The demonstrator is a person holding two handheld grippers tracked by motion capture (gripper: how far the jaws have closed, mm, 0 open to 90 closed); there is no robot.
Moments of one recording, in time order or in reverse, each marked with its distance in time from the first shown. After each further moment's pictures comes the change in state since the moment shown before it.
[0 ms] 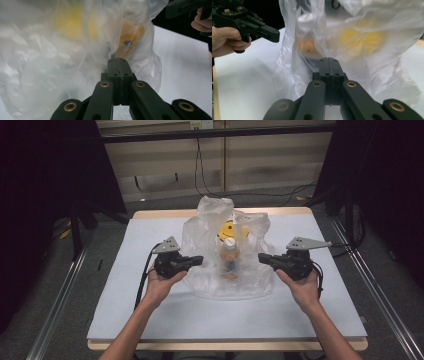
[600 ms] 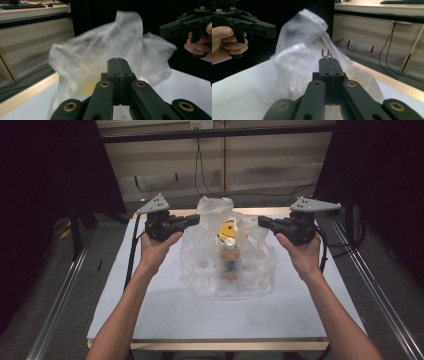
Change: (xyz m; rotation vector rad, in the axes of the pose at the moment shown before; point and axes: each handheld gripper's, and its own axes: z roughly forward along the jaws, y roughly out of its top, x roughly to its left) left arm 0.025 0.103 -0.017 -0.182 0.043 0.036; right arm -0.008 0.091 0.001 -0.115 -0.031 -0.063
